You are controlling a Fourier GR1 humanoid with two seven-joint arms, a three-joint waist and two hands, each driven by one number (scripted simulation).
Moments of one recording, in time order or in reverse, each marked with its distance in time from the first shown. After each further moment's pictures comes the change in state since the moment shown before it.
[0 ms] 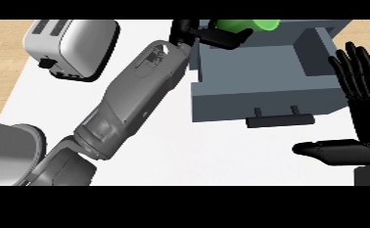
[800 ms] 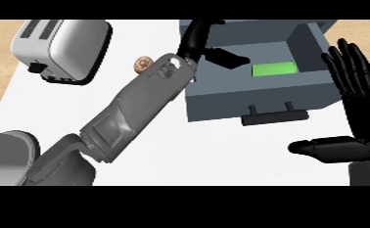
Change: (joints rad) left arm -0.008 0.000 -0.324 0.081 0.068 0.118 0.097; right arm -0.028 0.000 0.018 0.019 0.002 0.018 -0.020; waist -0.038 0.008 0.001
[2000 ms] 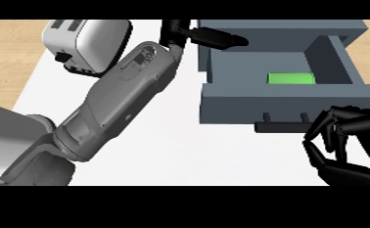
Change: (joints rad) left arm 0.059 0.106 0.133 -0.245 0.106 0.018 -0.068; right arm 0.125 -0.112 0.073 -0.183 0.059 0.171 0.075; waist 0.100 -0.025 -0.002
